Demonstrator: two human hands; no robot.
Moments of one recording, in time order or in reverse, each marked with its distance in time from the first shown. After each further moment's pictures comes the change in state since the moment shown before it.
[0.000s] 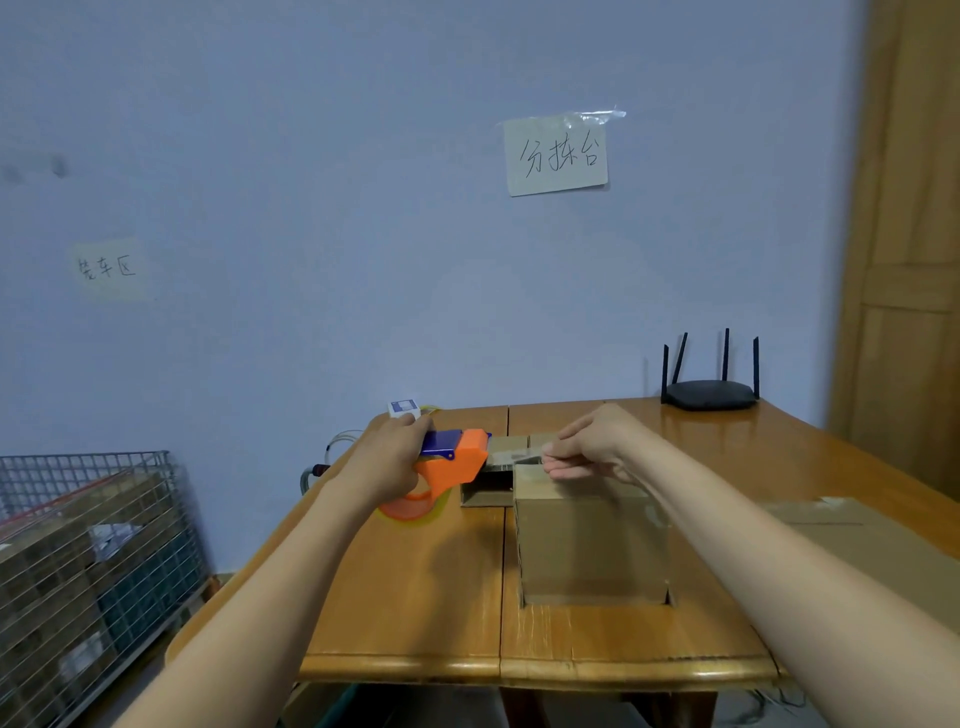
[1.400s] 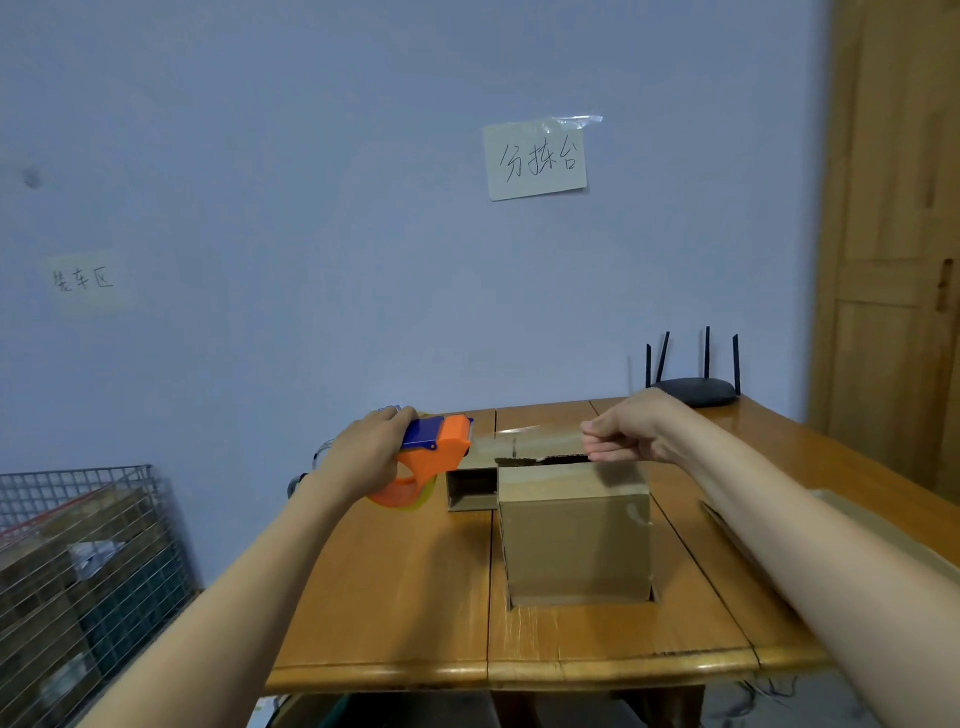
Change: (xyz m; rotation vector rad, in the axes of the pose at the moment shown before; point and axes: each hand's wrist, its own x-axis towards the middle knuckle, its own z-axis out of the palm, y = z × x) left_hand 0.009 -0.005 -0.007 0.044 0.113 0.041; right_hand 0.007 -0.003 -0.062 0.021 0.062 0.085
